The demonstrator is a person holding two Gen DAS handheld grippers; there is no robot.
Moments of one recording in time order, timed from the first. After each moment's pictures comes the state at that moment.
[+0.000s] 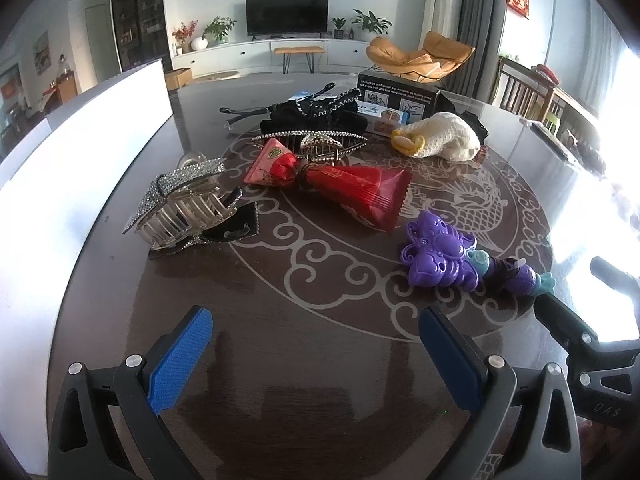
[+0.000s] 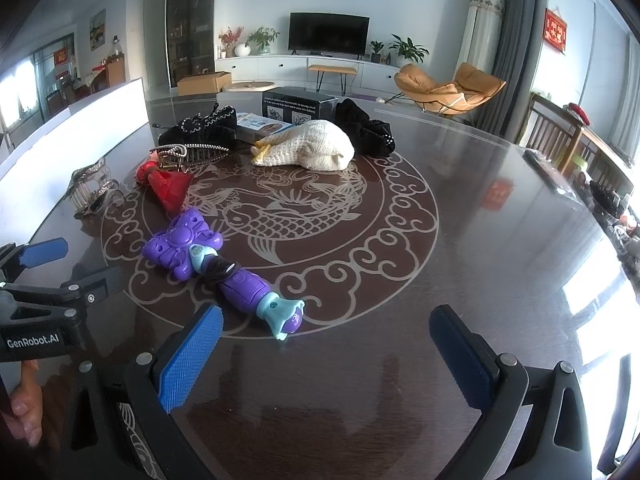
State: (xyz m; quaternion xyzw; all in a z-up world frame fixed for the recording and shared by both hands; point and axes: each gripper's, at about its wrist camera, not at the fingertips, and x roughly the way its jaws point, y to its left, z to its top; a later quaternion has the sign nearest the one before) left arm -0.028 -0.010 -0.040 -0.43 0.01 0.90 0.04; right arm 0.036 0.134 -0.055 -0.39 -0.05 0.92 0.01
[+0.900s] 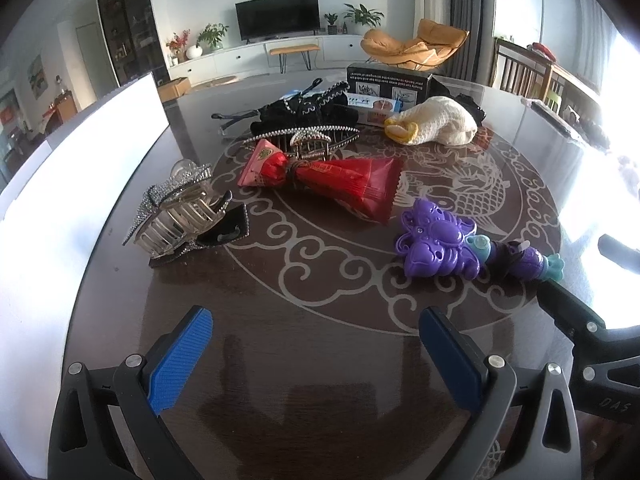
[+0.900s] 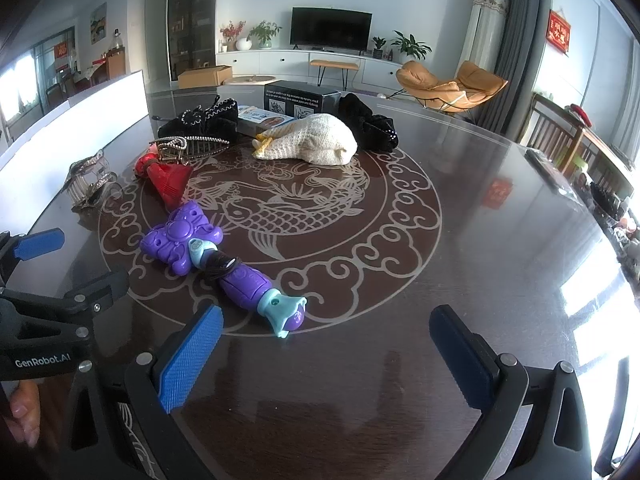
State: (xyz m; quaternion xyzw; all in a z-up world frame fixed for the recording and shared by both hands) left arm -0.028 0.002 -0.041 -0.44 0.05 0.90 0.04; right arm 0.034 0.133 -0.058 -0.40 -0.05 0.91 0.01
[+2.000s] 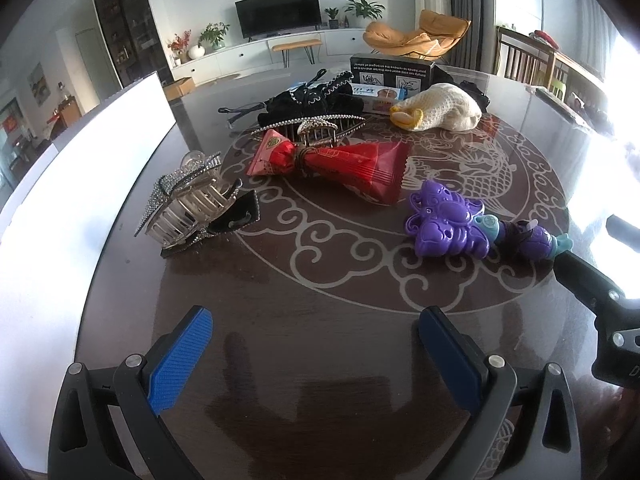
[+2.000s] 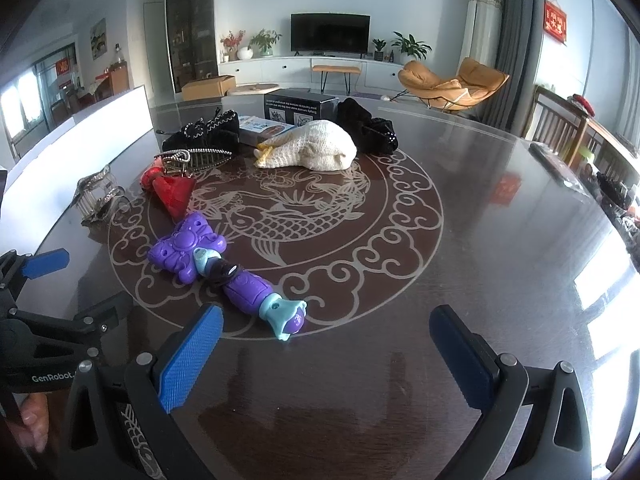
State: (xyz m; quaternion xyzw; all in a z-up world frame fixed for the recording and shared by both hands) left arm -0.021 0.002 -0.045 -0.44 0.08 0.90 0.03; right arm 0.036 0.139 -0.055 -0.39 -0.03 0.92 0.00
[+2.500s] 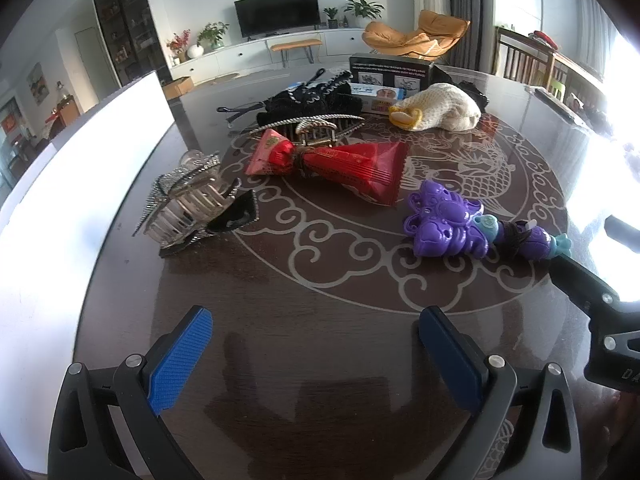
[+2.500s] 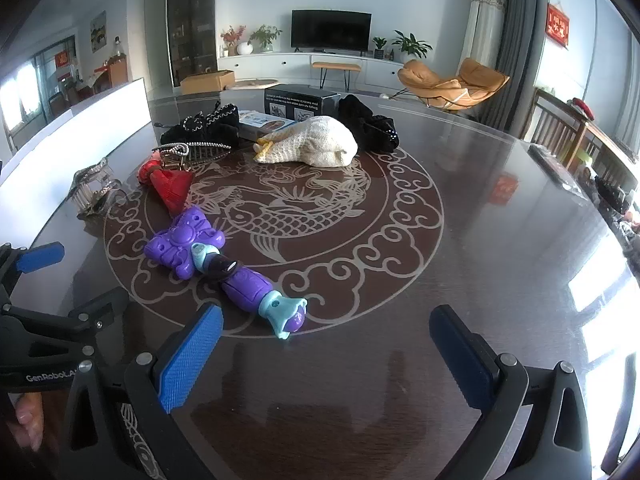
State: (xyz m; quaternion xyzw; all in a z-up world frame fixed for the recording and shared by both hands) left arm -0.021 0.003 -0.045 -0.44 0.07 0.89 0.03; right arm 0.034 0.138 -0.057 -0.40 -0.04 0.92 0.01
